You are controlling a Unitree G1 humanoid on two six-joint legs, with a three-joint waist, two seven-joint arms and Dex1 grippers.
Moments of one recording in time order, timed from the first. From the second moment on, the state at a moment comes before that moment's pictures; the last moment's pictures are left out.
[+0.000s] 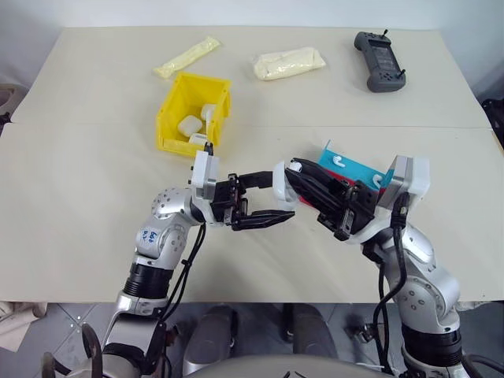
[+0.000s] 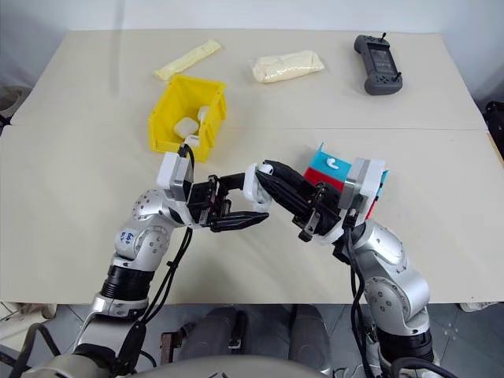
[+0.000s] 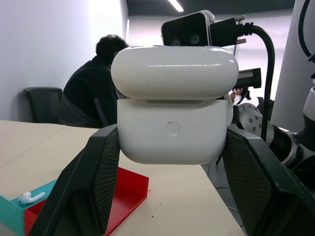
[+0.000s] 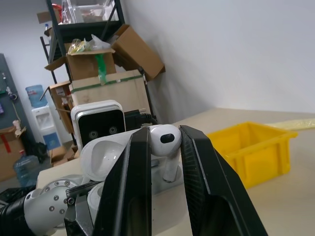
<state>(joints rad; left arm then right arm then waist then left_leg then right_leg) -0.45 0.22 -0.10 -0.03 -0.60 0.20 -1.18 -0.11 -0.36 -0.01 -0.59 0.81 0.35 0.67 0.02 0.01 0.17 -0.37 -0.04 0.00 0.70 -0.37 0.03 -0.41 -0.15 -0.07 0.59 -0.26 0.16</state>
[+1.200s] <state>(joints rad) -0.44 0.23 -0.06 0.02 -0.58 0.08 -1.24 0.25 -0.74 -0.45 -0.56 0.81 0.40 0.89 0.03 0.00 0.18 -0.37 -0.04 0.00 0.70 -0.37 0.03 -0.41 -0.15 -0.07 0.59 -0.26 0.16</state>
